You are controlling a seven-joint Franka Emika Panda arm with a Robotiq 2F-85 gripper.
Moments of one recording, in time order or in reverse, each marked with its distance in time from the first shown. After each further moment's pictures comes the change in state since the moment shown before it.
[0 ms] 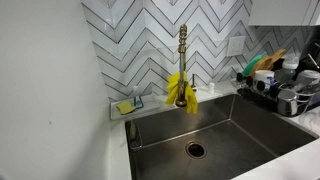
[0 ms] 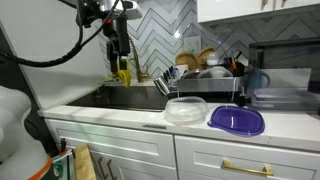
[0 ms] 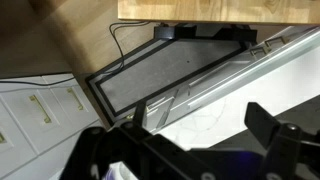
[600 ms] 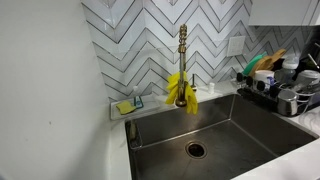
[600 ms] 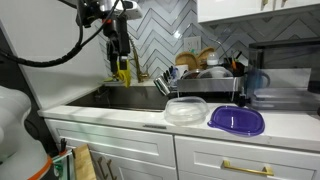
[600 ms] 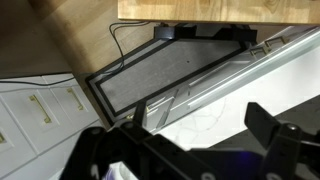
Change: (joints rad) arm 0.001 0.000 0.000 0.000 0.000 0.000 0.000
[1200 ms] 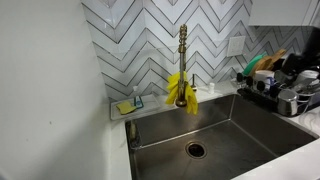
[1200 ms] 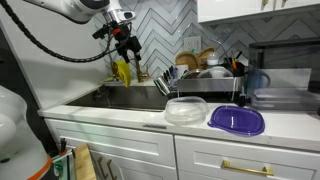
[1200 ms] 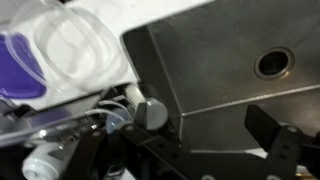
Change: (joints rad) arm 0.160 0.152 0.169 0.041 0.098 0.506 0.102
